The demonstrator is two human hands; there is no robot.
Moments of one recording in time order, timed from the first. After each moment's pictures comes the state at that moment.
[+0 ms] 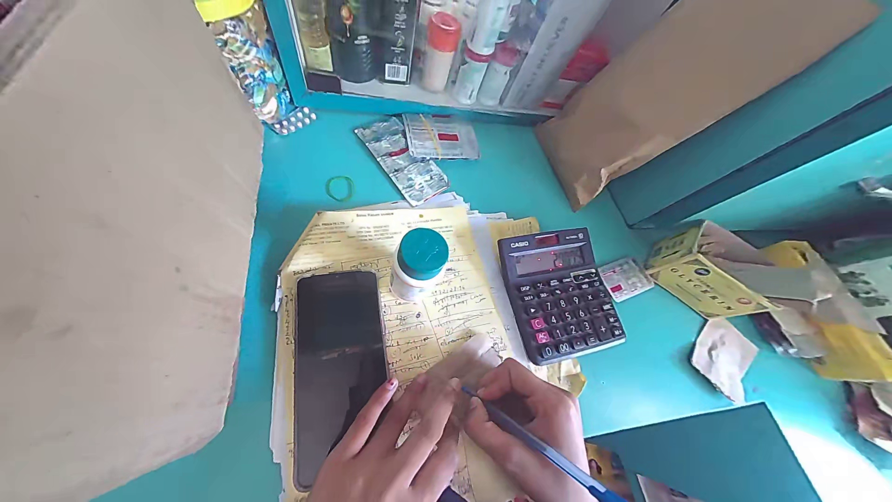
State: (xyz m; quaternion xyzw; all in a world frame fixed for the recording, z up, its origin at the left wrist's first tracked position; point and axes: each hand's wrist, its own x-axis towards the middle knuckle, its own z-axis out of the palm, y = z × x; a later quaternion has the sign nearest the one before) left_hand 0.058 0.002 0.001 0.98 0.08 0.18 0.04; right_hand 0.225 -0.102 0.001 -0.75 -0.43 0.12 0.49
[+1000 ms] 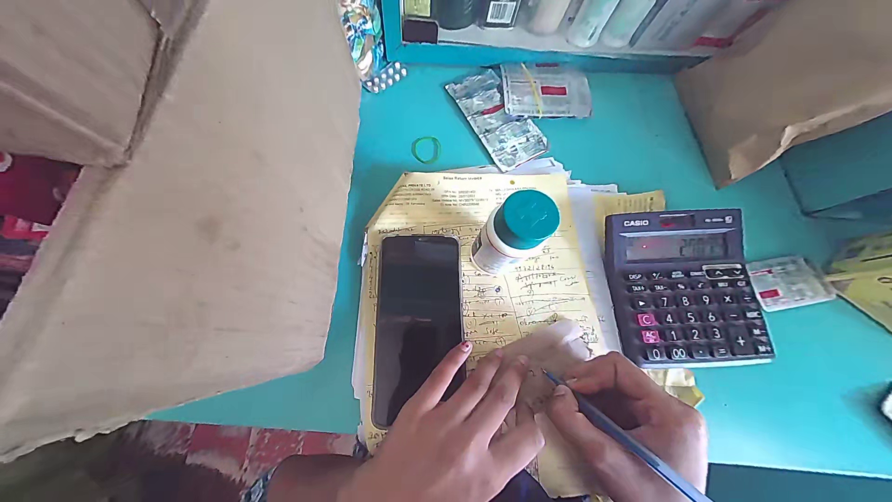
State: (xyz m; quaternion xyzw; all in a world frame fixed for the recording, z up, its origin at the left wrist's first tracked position) left_hand 0.061 0.001 0.001 0.97 0.09 0.22 0.05; right_hand 0.223 -0.105 0.006 -0.76 -0.41 0.14 0.49
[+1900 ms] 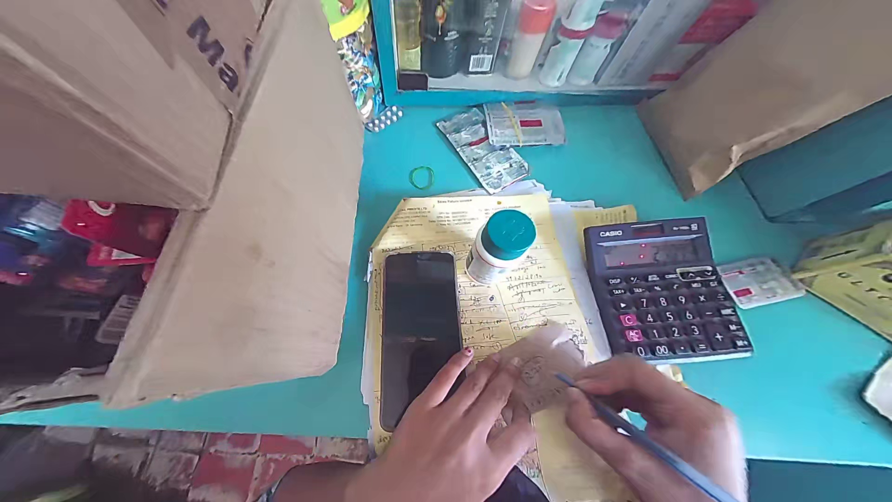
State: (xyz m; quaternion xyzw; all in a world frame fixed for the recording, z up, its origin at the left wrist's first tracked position) left_hand 0.060 0.006 0.002 0.97 0.06 0.21 0.03; right_hand 0.239 -0.114 0.017 -0.73 -0.48 0.12 0.48
